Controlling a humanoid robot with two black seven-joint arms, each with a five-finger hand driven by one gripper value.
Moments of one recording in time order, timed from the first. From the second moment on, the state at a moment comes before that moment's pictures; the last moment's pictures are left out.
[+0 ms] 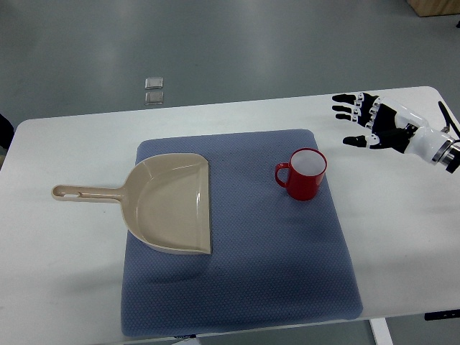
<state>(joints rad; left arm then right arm) -0.08 0.00 0.06 -0.25 0.09 0.05 0.10 0.62 -0.53 0.73 0.76 -0.79 0.61 0.61</state>
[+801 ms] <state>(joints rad) -0.08 0.00 0.06 -0.25 0.09 0.05 0.10 0.54 -0.43 0.73 0.71 -0.89 0.60 0.61</state>
